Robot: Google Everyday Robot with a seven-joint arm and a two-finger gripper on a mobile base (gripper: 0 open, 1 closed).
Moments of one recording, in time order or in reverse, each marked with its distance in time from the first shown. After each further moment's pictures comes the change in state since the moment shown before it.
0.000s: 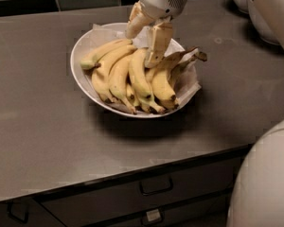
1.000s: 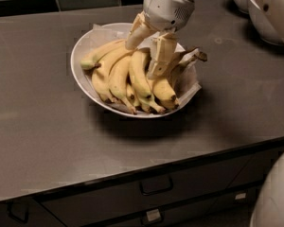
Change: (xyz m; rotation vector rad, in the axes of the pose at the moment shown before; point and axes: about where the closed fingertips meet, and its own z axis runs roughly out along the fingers) arm -0.008 0.026 0.011 -0.046 -0.100 -0.003
